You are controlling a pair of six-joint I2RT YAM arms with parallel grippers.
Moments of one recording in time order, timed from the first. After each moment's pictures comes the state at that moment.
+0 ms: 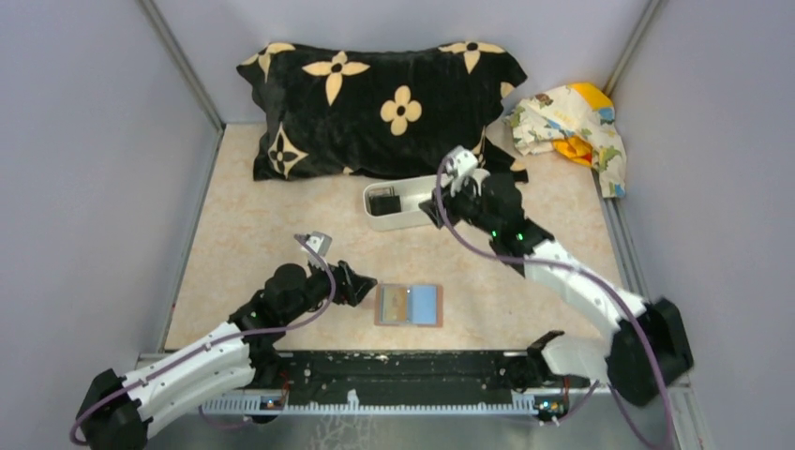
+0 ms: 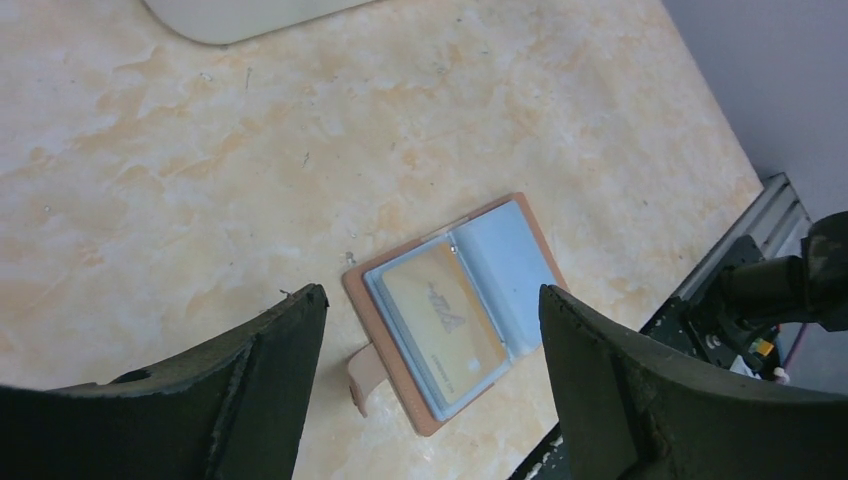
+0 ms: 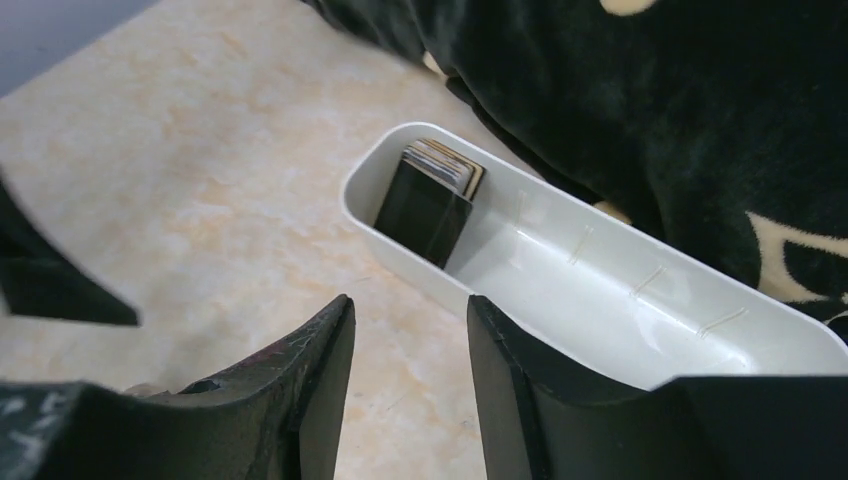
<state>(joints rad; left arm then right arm) -0.82 0.61 0.20 0.16 -0.03 -0.56 0.54 1.28 0.86 0.12 -0.25 -0.01</state>
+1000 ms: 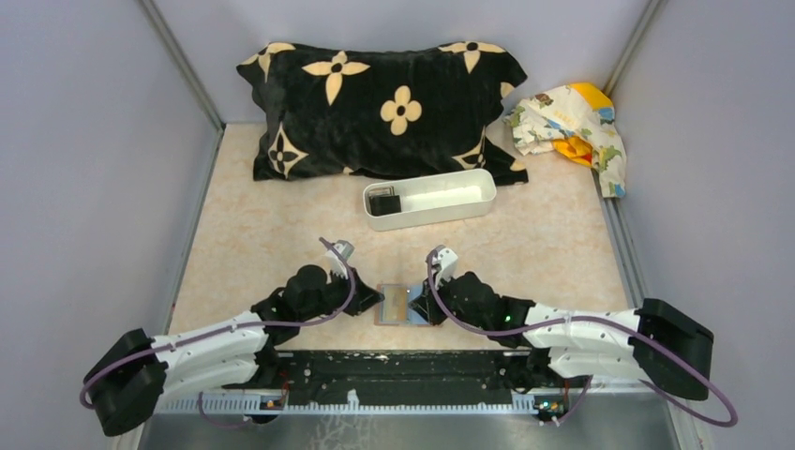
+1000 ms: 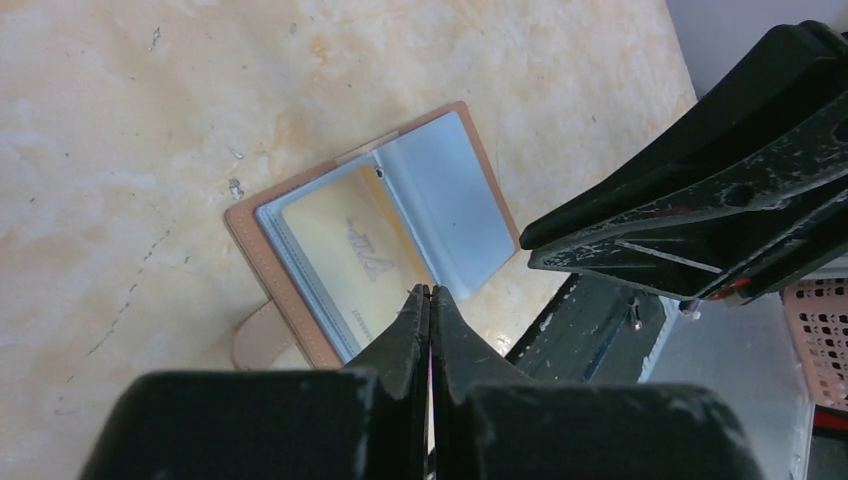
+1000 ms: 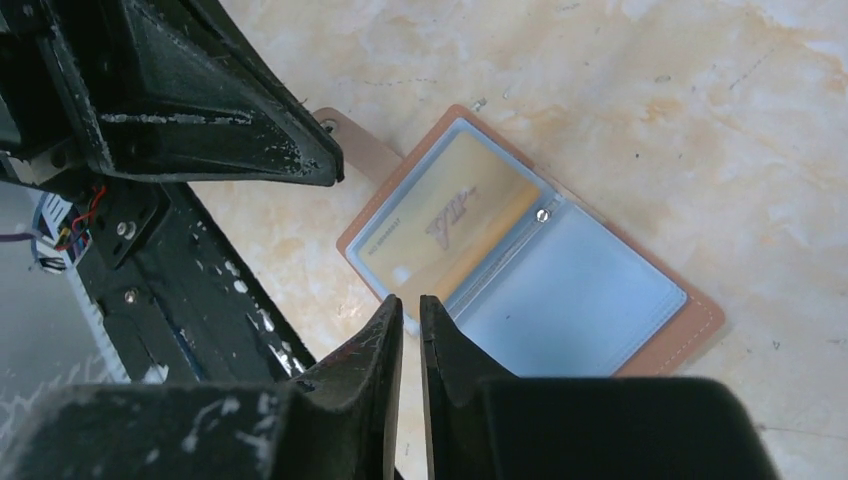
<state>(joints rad) -0.89 0.89 0.20 0.32 0.11 -0.71 1.12 1.01 0.30 0.27 0.10 0.50</state>
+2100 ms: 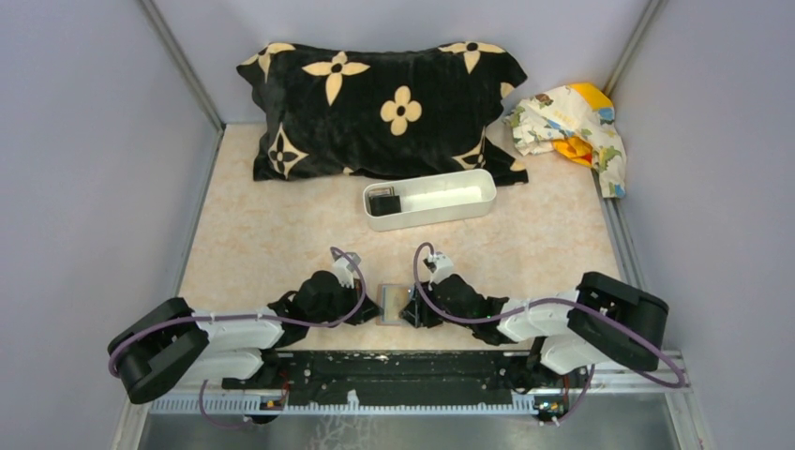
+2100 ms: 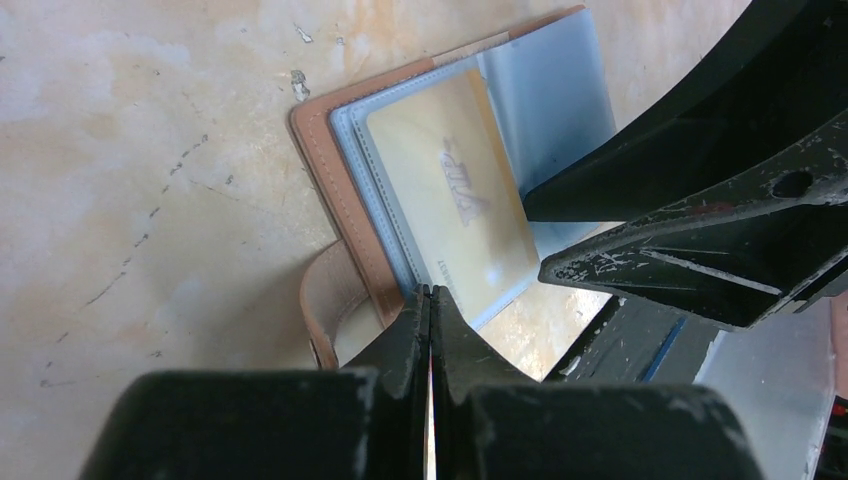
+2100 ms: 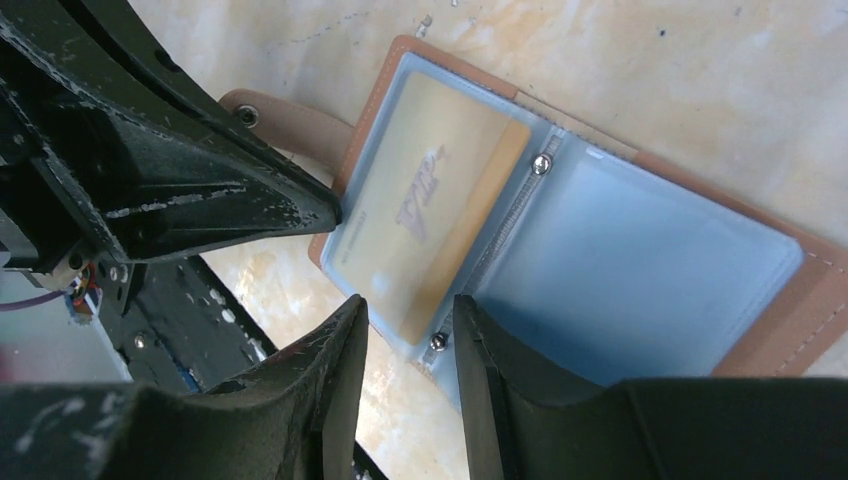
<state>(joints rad) -0.90 1.17 0.13 0.51 0.12 -0.75 1.09 1.32 0.27 0.49 0.08 0.78</state>
